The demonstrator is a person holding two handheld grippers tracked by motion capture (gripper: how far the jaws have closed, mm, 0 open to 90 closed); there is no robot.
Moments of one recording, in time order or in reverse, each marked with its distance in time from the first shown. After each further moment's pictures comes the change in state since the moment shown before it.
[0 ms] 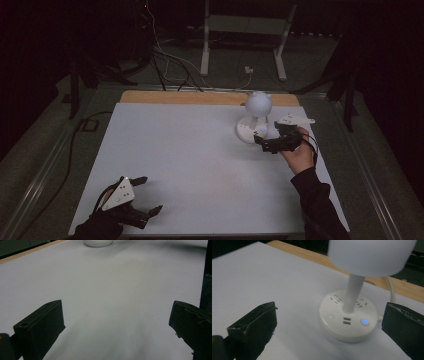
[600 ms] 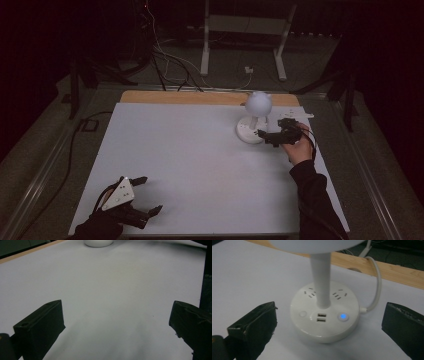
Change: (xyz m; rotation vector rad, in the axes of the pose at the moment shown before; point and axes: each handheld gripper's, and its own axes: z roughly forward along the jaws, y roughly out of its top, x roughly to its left) left arm 0.000 0.000 0.000 0.001 0.001 -0.005; right arm -0.041 -0.012 0.031 0.041 -0.043 0.091
